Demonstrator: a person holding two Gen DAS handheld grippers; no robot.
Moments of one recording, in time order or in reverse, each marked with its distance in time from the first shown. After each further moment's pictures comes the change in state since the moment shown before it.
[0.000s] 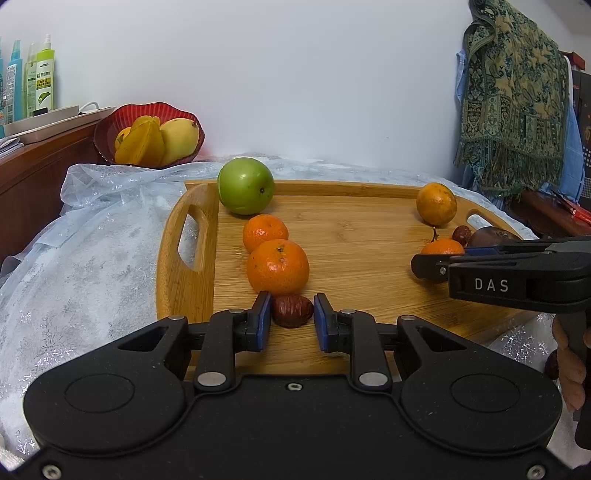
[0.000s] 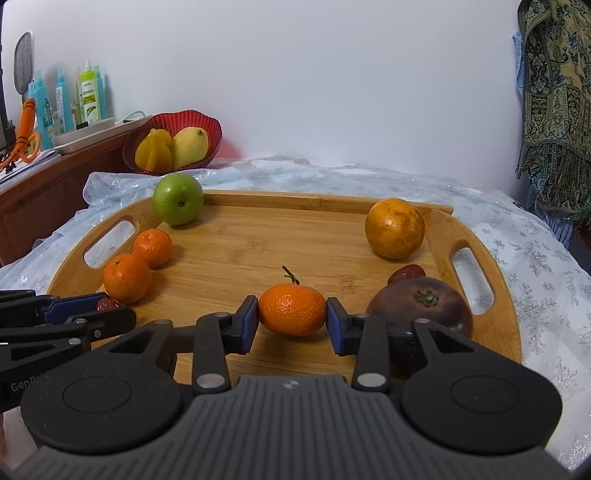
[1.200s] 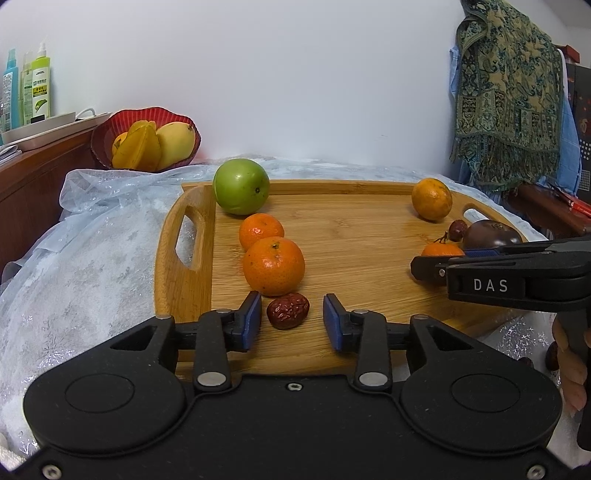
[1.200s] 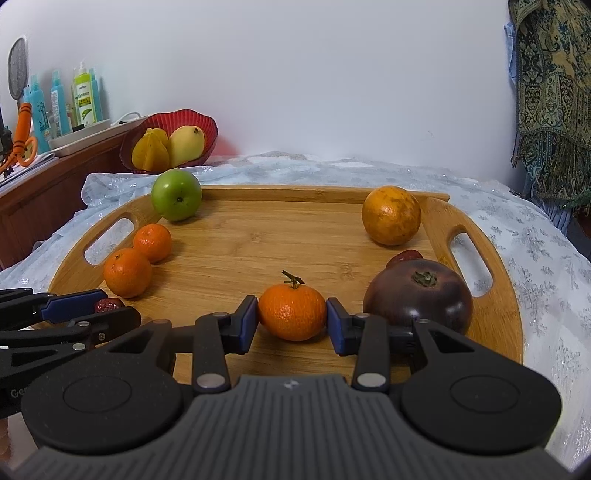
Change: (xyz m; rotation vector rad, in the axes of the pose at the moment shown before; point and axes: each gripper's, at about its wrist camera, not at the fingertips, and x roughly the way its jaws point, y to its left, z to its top) left arm -0.004 -0.003 -0.004 0.029 -0.005 -0.003; right arm -0.002 -0.002 -0.005 0.032 0.001 -0.001
